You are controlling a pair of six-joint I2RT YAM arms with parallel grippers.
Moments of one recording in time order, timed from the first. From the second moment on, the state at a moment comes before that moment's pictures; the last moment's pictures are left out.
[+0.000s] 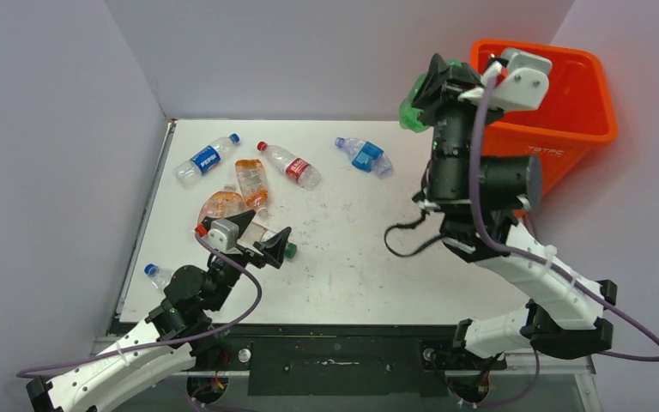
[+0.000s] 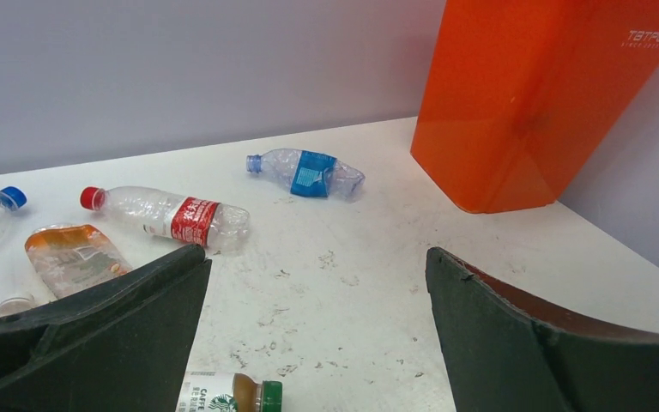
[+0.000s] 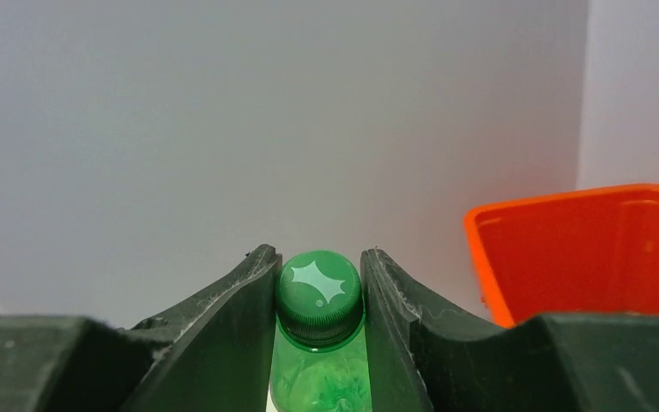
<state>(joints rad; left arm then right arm) -0.91 0.42 0.39 0.25 -0.40 -0.09 1.19 1.27 1.78 0.48 1.10 -0.64</state>
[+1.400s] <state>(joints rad) -0.97 0.48 0.44 0.20 -0.38 -0.11 -0.04 1.77 1.99 0.00 0.85 0.31</state>
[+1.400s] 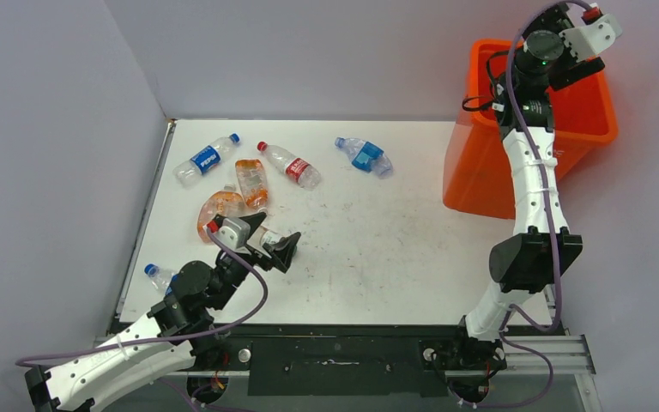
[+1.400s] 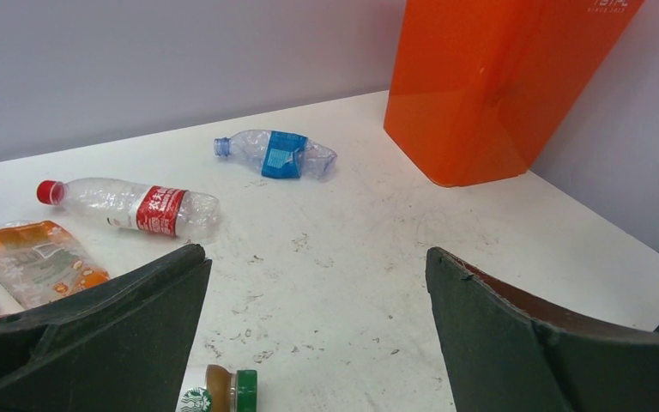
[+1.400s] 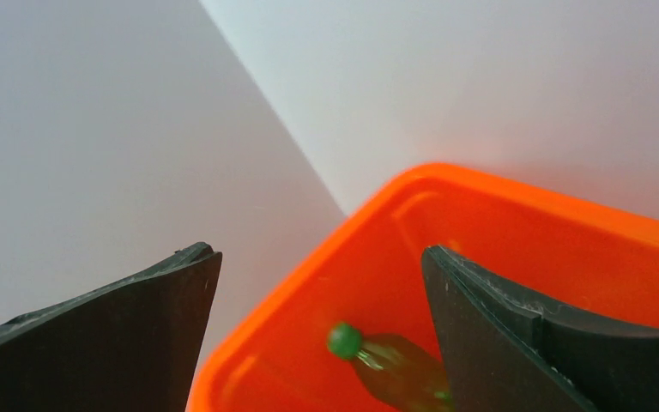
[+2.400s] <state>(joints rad) -0.97 0.55 0.57 -0.08 -0.76 -0.06 0.83 1.31 0.66 0.30 0.14 0.36</state>
